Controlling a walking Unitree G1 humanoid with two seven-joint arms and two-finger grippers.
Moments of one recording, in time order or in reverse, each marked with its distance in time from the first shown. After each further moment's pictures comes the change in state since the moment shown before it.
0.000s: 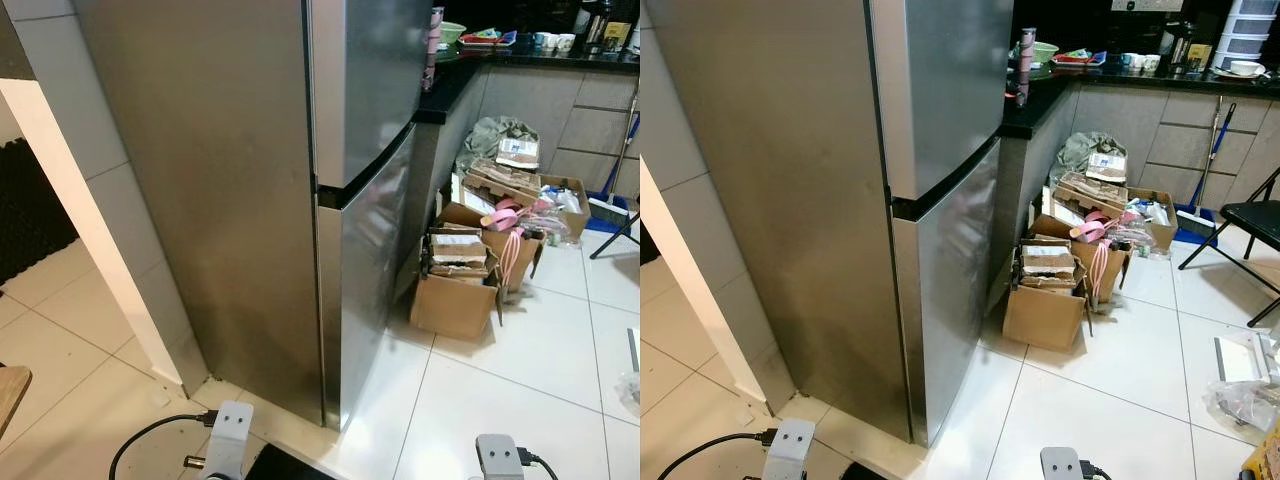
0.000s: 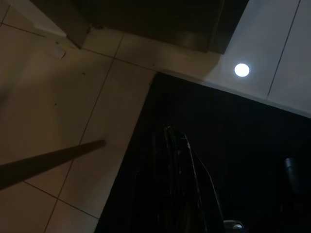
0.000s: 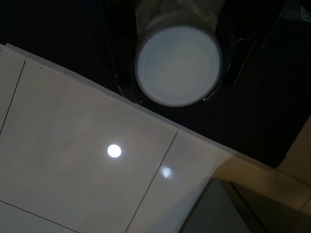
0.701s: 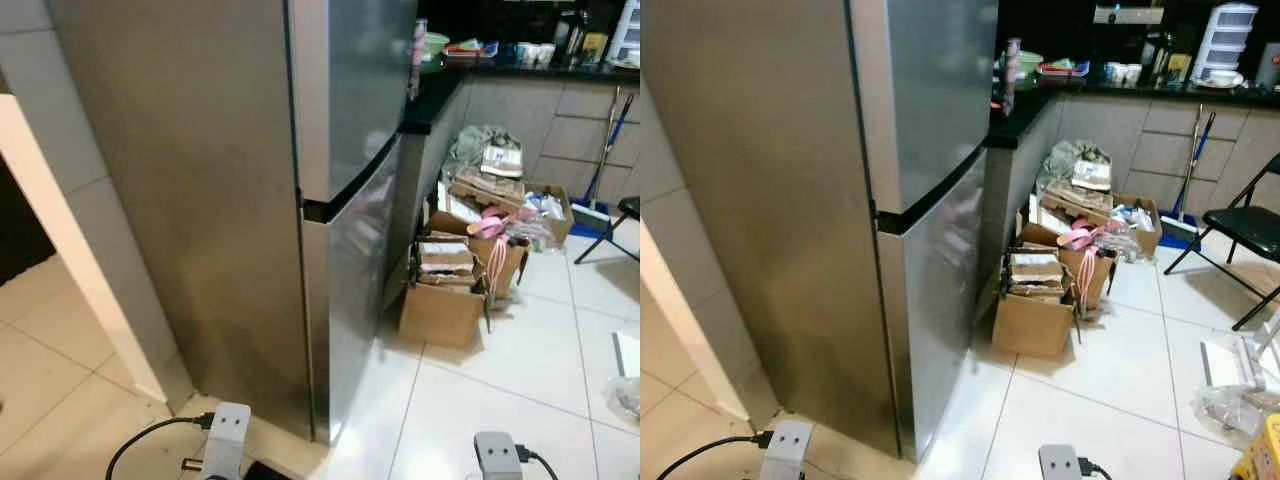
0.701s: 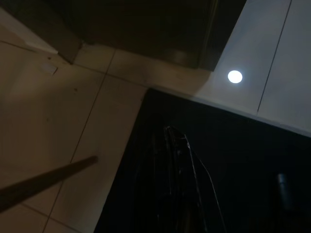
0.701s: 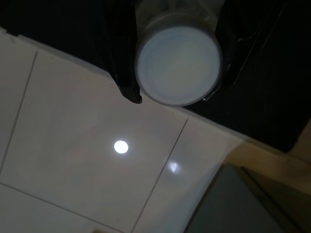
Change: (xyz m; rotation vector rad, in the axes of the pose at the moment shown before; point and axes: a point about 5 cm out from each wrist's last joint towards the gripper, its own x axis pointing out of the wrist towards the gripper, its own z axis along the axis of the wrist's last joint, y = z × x) left arm 0.000 0.000 0.000 -0.015 -0.015 0.002; right arm 0.000 -0.002 0.002 -0.014 -0.004 0.007
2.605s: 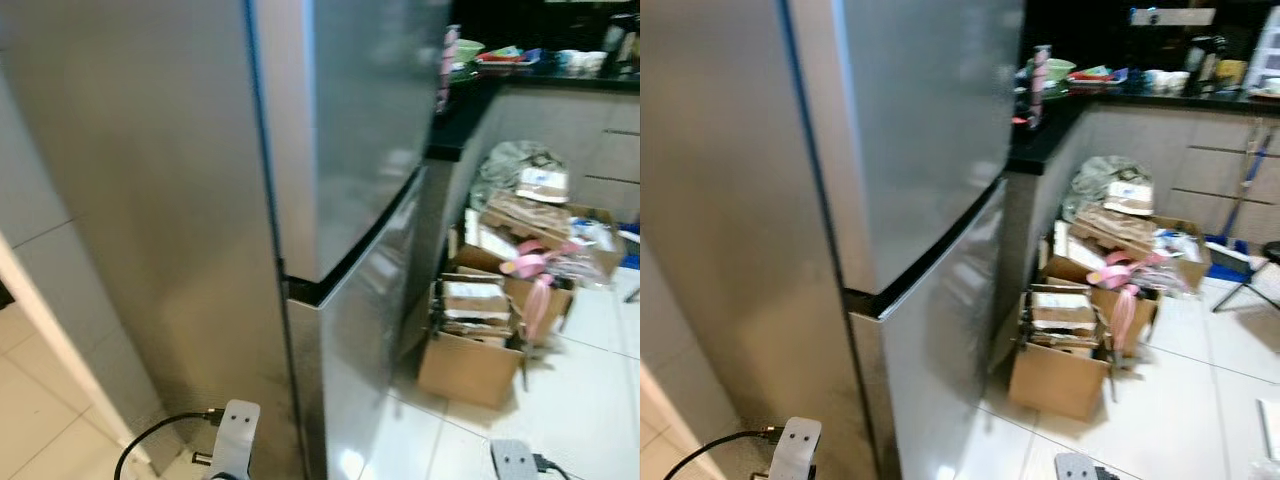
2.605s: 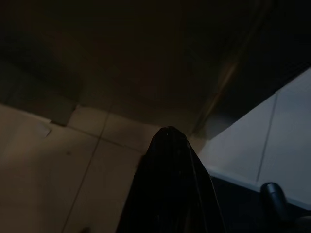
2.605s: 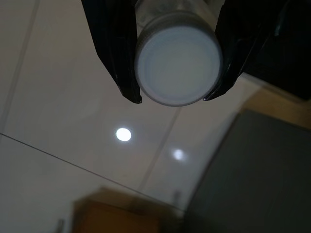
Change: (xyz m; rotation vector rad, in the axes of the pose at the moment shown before) left arm -0.001 -0.006 0.002 0.013 -0.053 -0.031; right arm -0.005 -0.011 -0.009 0.006 0.013 -0.027
